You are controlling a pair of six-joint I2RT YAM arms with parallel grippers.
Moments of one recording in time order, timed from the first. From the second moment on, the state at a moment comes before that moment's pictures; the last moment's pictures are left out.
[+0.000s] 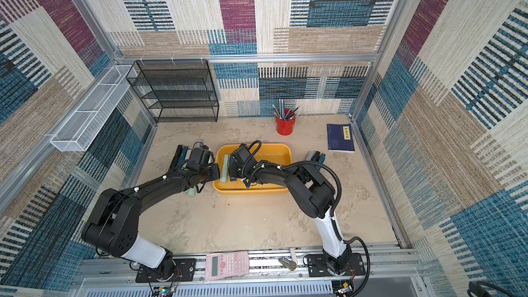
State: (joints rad) left arm -0.39 1.56 0.88 -0.23 -0.05 -0.49; right arm 0.79 2.09 1.38 -0.05 -0.06 0.80
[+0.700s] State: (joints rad) left arm -0.39 1.56 0.88 -0.23 -0.05 -0.49; right arm 0.72 1.90 1.32 -0.04 -0.07 0.72
